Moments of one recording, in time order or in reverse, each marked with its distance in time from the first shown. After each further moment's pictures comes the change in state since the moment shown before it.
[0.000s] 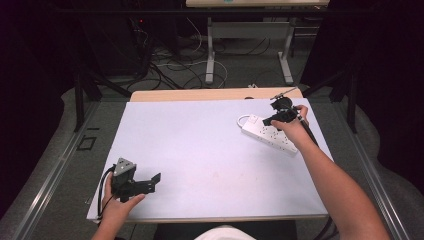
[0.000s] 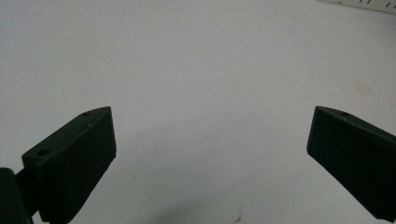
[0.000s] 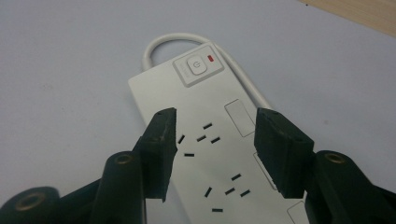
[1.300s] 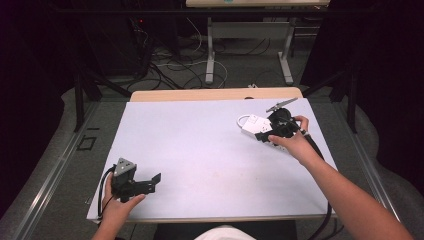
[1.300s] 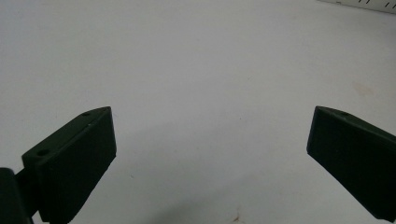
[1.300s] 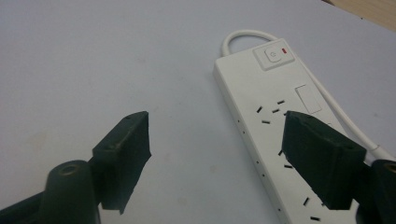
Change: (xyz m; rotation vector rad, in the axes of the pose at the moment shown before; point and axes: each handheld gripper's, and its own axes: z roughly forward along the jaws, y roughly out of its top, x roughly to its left) left arm -0.001 0.000 -0.001 0.007 -0.004 0.000; right arm 0.054 -0.028 -0.048 -0.046 0.087 -0.109
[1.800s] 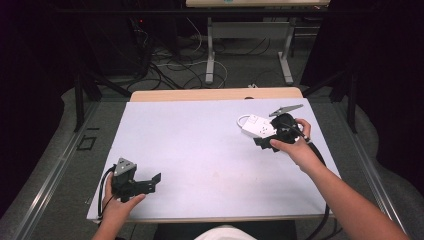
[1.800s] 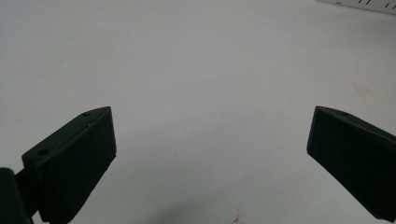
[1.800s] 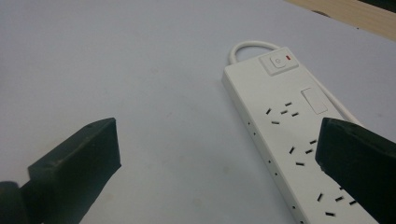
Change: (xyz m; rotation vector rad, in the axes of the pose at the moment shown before) left arm -0.001 0.000 0.001 -0.008 0.004 -0.004; right arm 0.009 -0.015 -0.012 -0.092 0.004 0.010
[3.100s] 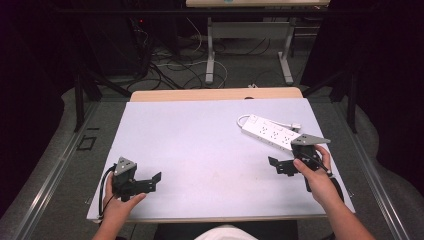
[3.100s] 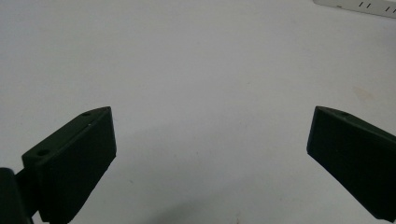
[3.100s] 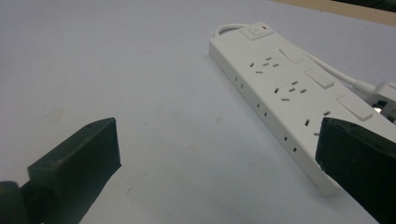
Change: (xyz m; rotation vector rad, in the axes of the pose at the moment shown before) left arm 0.000 0.002 0.001 -0.007 -0.002 -0.001; right arm 0.003 -0.088 -0.032 -0.177 -0.048 0.071
